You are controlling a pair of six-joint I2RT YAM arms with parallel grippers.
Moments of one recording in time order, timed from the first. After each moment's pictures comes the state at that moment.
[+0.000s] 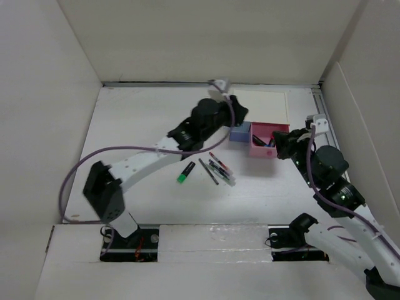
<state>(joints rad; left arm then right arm) -0.91 1.72 1.49 0.09 -0.12 -0.47 0.61 0.59 0.87 -0.26 0.30 0.22</state>
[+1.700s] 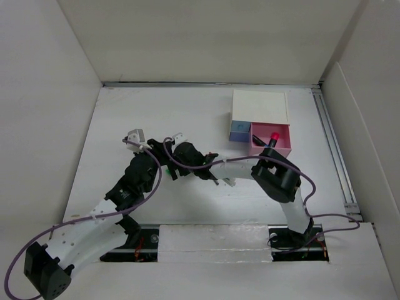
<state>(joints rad) -0.70 0.70 0.48 0.08 -0.54 -0.68 1.02 2.08 1.35 0.02 0.20 0.37</state>
